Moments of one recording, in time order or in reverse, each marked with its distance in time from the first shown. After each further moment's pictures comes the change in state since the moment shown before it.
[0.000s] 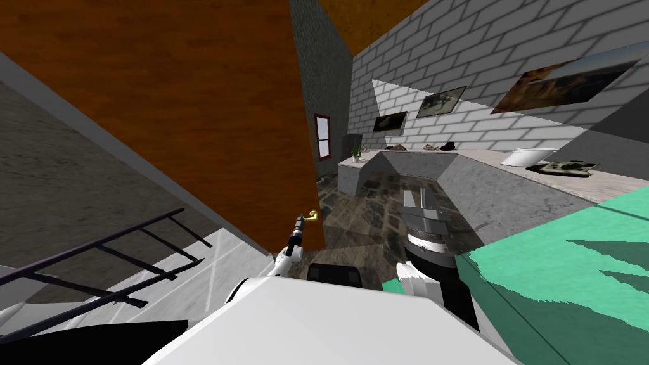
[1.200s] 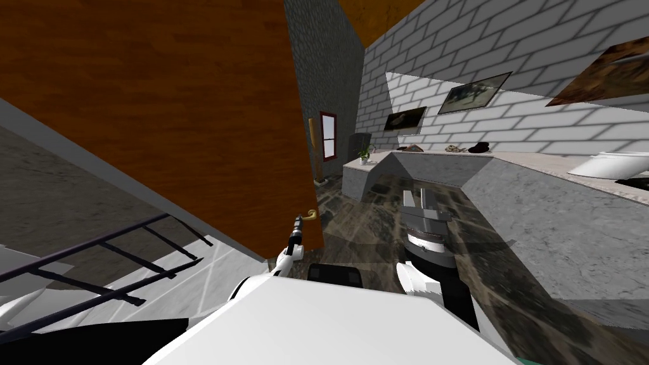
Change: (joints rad) arm -0.029 -0.021 0.078 0.039 0.046 -0.022 -0.077
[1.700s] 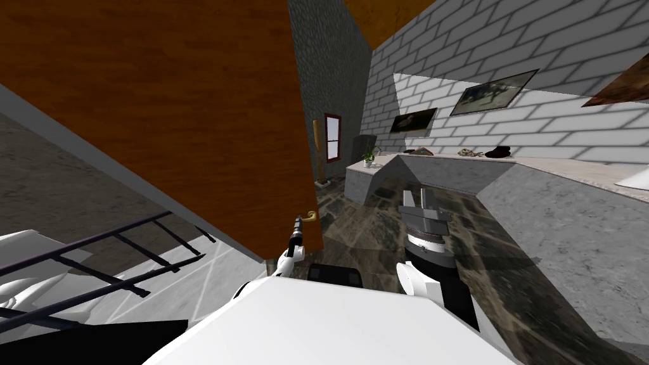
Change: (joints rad) arm 0.025 -0.033 0.031 -0.036 0.017 0.020 -0.027
